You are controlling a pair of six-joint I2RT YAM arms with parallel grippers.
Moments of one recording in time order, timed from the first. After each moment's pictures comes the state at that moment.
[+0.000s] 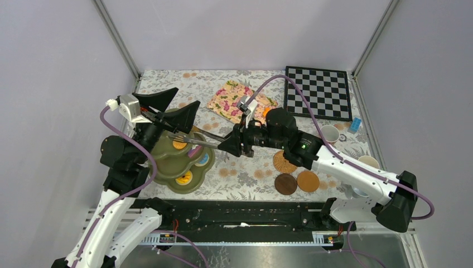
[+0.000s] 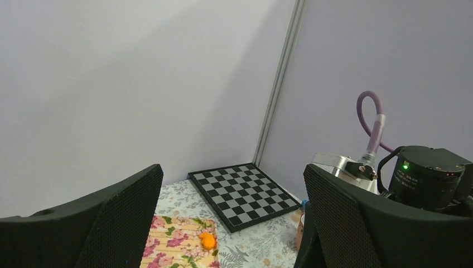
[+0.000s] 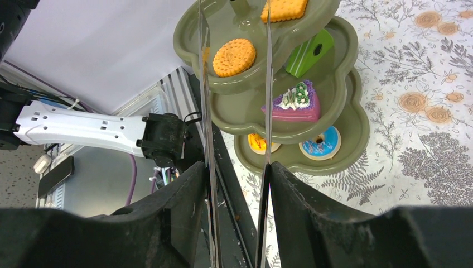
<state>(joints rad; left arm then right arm) -0.42 0.64 0.91 0.21 0.20 -0.34 0.96 1.25 1.11 -0.07 -0.33 0.36</state>
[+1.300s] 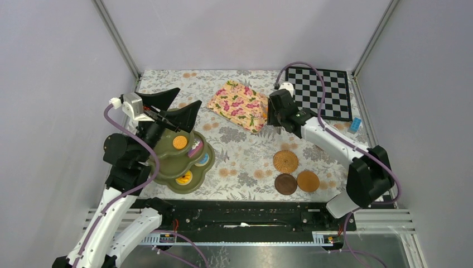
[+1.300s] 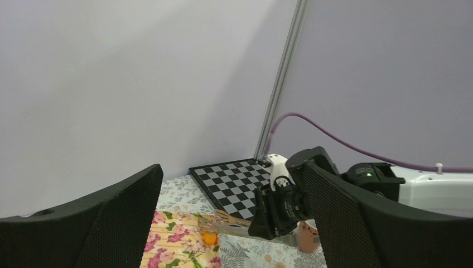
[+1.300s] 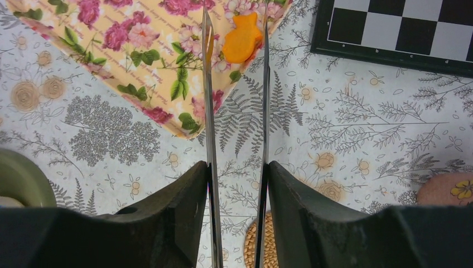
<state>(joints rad) -0.41 0.66 0.89 0.21 0.21 -0.34 0.58 1.52 1.17 -0.41 0.33 0.42</state>
